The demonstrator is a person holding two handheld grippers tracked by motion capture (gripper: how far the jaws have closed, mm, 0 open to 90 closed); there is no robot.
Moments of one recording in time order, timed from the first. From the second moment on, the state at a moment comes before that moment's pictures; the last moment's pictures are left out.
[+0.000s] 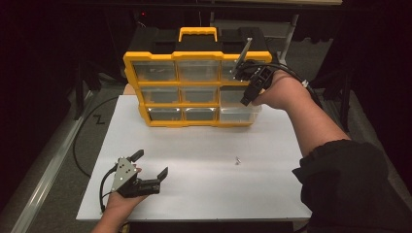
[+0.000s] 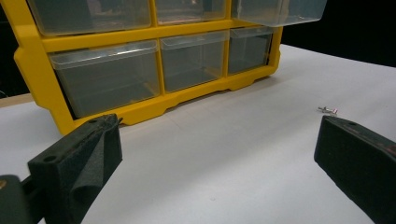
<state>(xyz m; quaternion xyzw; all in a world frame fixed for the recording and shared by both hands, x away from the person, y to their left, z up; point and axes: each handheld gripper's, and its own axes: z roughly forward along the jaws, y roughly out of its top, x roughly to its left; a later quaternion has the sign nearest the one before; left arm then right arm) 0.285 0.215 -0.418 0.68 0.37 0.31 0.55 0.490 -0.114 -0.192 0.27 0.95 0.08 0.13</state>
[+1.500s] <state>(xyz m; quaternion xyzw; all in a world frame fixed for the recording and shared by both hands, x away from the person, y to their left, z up) 0.284 0.214 -0.419 0.68 0.37 0.31 0.55 0.407 -0.121 -0.264 0.21 0.96 0.10 0.12</state>
